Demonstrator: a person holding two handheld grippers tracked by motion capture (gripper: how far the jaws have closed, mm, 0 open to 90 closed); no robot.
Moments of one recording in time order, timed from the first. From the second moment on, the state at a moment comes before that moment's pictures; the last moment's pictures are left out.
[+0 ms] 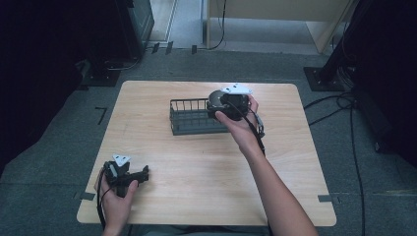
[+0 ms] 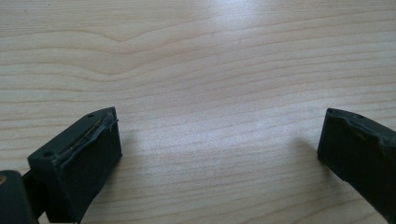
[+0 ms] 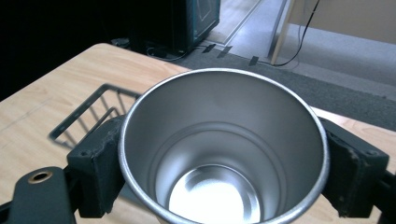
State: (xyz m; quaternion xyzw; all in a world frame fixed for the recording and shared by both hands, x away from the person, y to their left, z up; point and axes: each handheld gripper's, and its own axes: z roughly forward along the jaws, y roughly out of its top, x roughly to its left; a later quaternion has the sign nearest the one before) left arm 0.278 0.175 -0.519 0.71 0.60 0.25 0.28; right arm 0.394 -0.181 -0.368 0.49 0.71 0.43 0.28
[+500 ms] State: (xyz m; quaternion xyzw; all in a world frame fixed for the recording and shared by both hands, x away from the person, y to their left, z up) left arm 0.278 0.175 -0.519 0.71 0.60 0.25 0.28; right arm 0.428 -0.178 -0.378 0.50 0.70 0.42 0.29
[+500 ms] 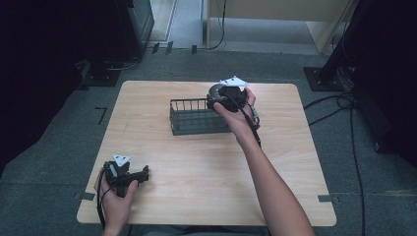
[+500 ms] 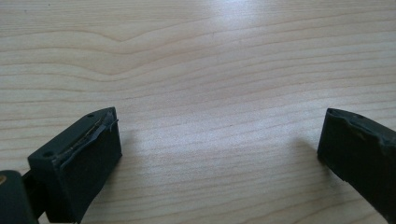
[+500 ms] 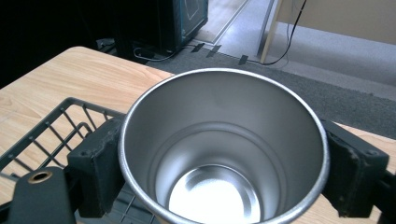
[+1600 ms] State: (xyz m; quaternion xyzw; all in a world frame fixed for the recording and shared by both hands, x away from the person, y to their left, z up) left arm 0.278 0.175 -0.519 0.71 0.60 0.25 0.28; right arm 0.440 -0.177 -0.423 0.52 0.72 0.39 0.26
